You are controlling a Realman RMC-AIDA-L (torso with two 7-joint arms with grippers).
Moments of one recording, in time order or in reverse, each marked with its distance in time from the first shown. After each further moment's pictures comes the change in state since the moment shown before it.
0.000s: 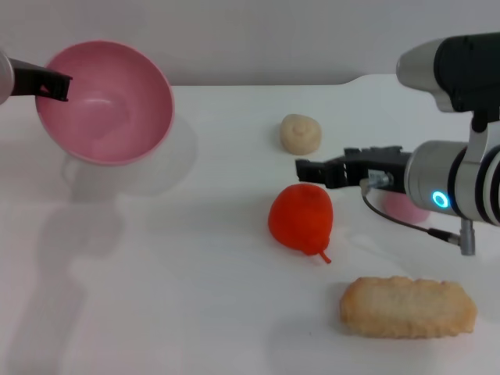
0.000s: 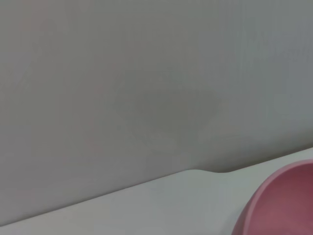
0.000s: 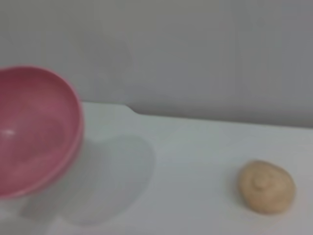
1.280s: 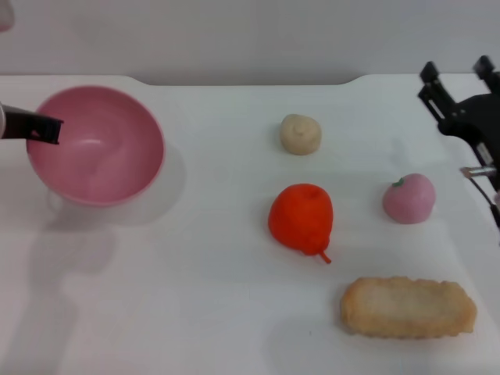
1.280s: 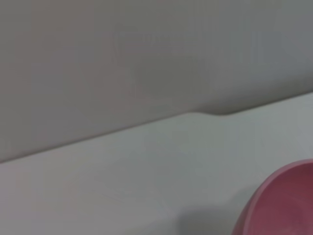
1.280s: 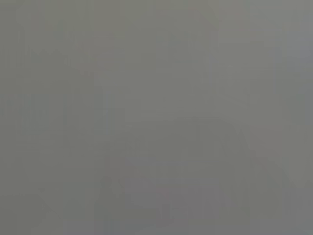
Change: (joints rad) left arm 0.083 -0.003 0.041 0.045 0.002 -0.071 -0.032; right arm -0.034 -0.004 -0.124 0.956 0.016 -1.794 -0.040
